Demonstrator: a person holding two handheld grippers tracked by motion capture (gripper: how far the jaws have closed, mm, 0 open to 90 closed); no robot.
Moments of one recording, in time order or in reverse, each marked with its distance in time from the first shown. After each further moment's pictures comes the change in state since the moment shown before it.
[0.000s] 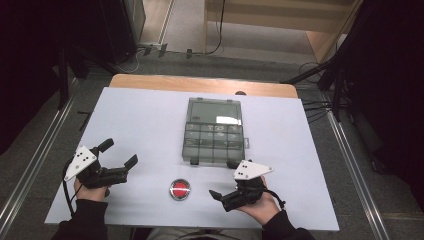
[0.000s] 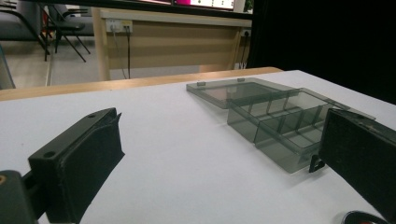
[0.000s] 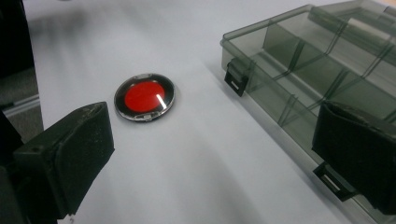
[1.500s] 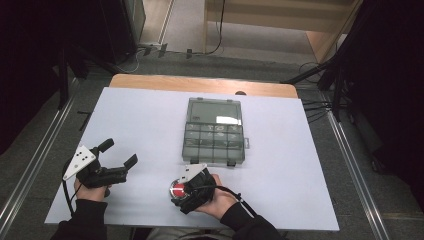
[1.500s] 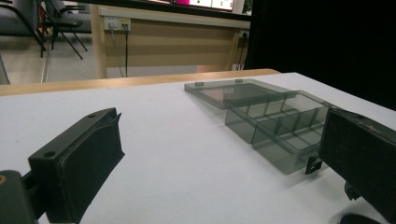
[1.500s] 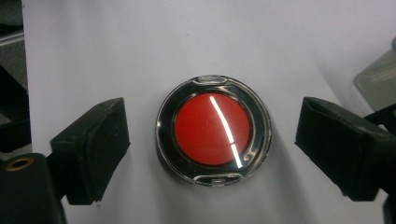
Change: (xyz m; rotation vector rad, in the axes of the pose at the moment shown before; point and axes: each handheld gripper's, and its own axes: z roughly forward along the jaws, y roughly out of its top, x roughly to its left) left arm 0.001 0.000 0.000 -0.002 -0.010 -0.023; right arm 0.049 0.034 0.105 0.273 0.113 -0.151
